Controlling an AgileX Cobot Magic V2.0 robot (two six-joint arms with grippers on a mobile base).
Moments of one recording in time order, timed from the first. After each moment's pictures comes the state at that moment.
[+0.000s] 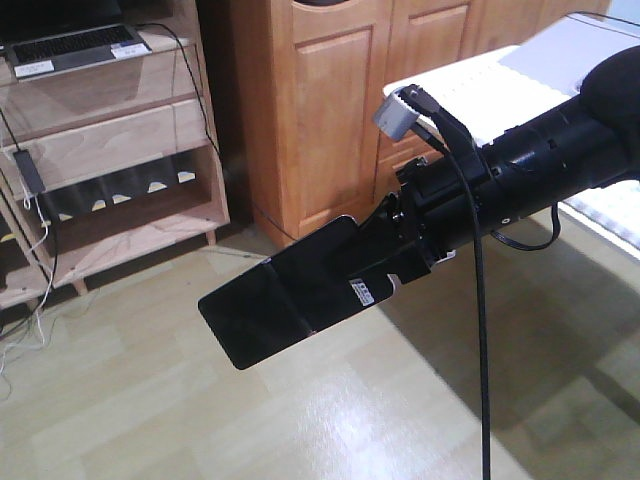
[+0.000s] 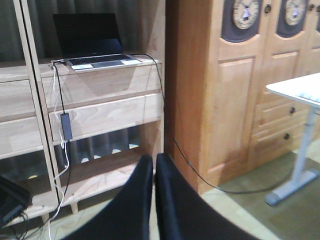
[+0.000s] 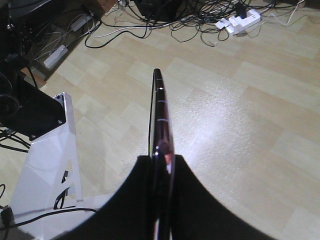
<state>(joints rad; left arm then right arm) 0.04 -0.01 0.03 -0.03 0.18 0.15 0.28 1.57 -1.30 0.95 1.22 -1.02</state>
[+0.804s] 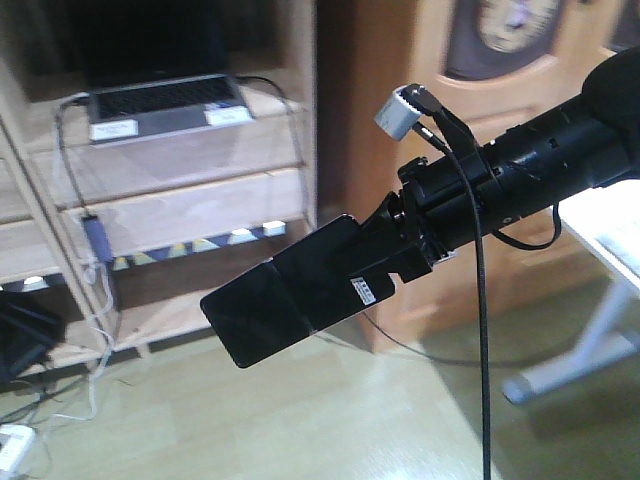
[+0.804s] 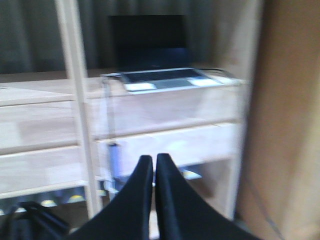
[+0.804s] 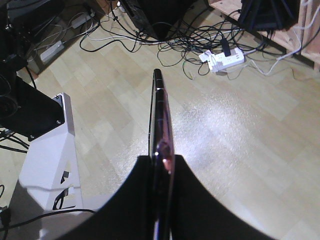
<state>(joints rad) 0.04 -0.01 0.03 -0.03 0.18 0.15 0.28 1.57 -1.30 0.95 1.22 -1.02</state>
